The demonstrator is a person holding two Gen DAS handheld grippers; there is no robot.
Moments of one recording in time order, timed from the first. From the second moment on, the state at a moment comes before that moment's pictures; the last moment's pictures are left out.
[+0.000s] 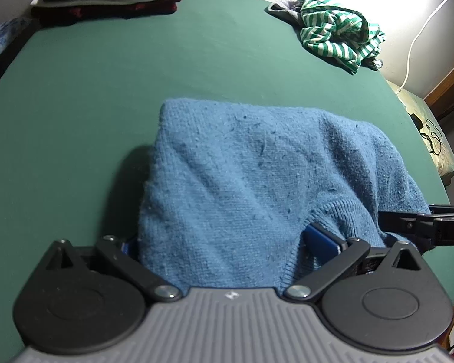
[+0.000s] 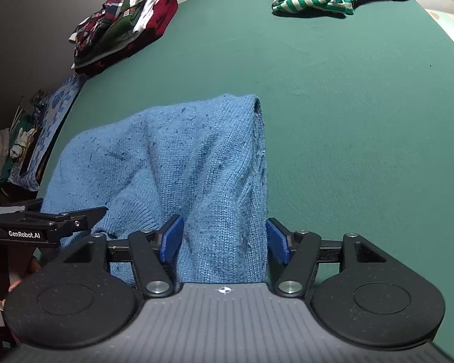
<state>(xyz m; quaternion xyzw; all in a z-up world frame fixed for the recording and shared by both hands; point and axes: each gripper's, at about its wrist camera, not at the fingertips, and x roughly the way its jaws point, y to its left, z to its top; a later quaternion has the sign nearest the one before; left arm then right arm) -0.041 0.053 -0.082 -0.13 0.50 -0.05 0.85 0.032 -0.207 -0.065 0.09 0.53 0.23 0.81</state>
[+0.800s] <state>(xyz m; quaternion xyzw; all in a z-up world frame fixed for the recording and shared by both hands) -0.051 0.063 -0.092 -0.20 0.50 -0.11 0.83 0.026 -0.209 -0.067 0.13 0.52 0.24 0.81</state>
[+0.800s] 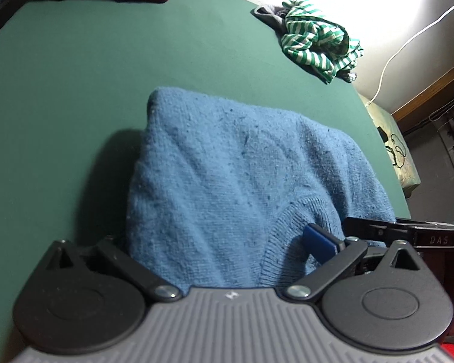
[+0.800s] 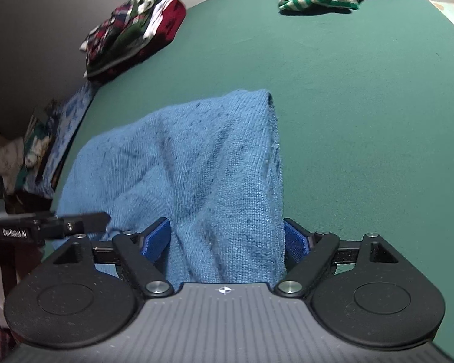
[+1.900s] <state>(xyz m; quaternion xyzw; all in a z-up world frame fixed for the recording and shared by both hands) -0.037 0.038 -0.071 -0.14 0.54 -0.02 0.83 0.016 -0.187 -0.062 0.06 0.51 0.22 0.83</state>
